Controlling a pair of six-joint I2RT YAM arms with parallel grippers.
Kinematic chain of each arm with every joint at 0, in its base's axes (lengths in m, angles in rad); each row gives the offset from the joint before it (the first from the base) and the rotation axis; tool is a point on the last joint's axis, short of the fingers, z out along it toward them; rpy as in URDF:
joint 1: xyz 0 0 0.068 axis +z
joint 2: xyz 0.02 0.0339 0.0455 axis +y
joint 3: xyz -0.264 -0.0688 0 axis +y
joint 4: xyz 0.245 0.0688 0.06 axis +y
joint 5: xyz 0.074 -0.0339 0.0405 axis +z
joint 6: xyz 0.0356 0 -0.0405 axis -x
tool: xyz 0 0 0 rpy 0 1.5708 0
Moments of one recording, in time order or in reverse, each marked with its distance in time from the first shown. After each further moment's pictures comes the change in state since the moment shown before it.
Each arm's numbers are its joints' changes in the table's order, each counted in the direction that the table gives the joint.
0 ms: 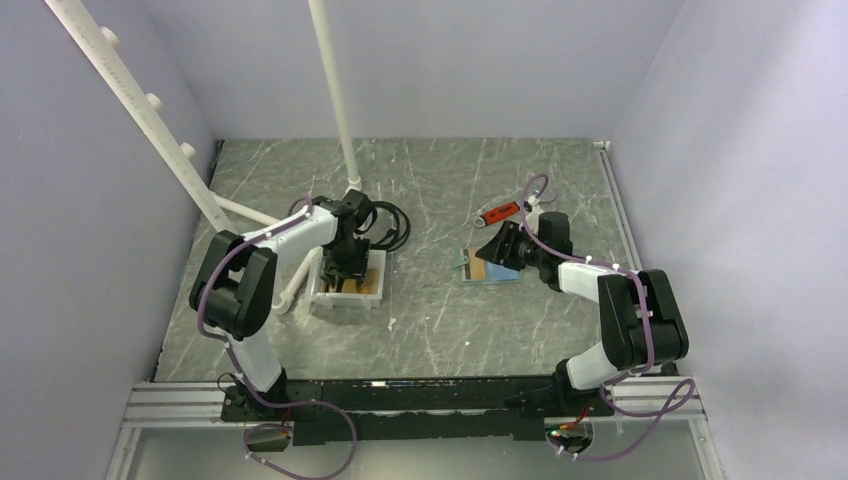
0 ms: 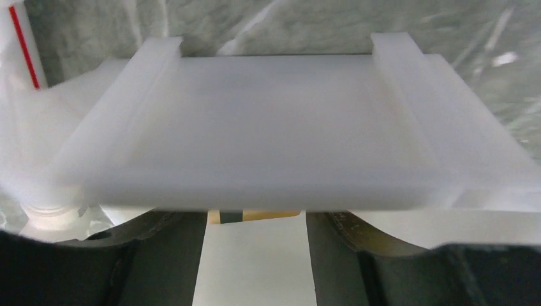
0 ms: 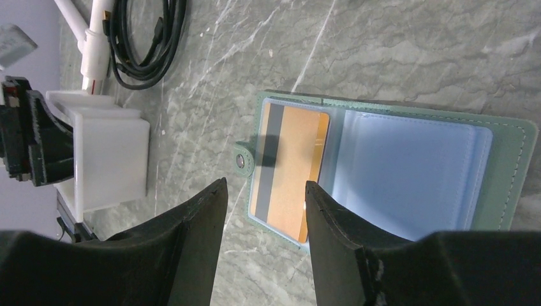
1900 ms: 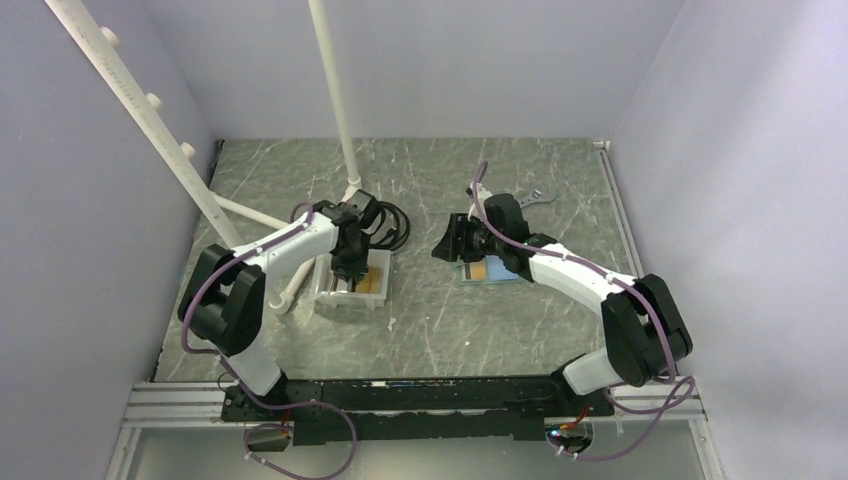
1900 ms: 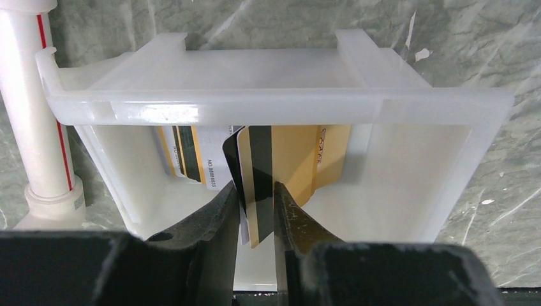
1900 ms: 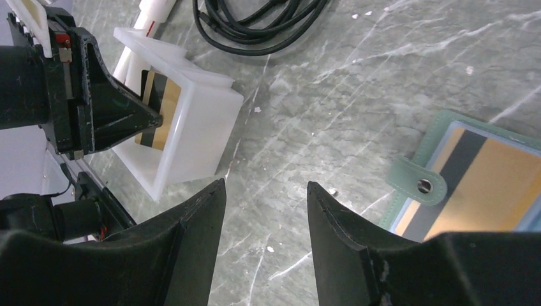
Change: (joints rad) left arm -0.081 -0.105 0.019 -0.061 0.056 0.057; right arm 0.364 -0.058 -0.257 0.295 -0.179 0.002
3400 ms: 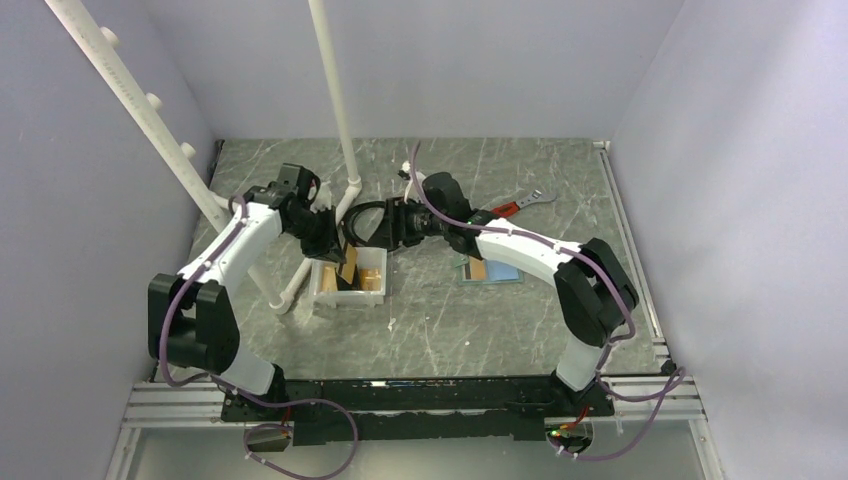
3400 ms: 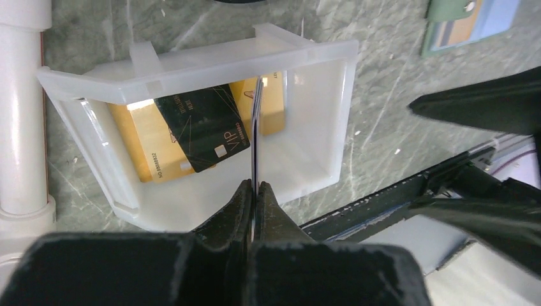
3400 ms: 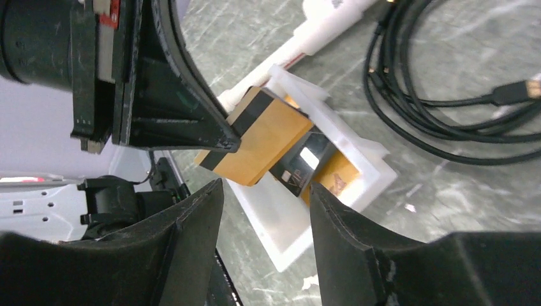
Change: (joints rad) left arm 0.333 -0.157 -0.013 0.025 -0.510 -0.152; right arm 0.224 0.301 -0.391 -0.043 0.100 -0.067
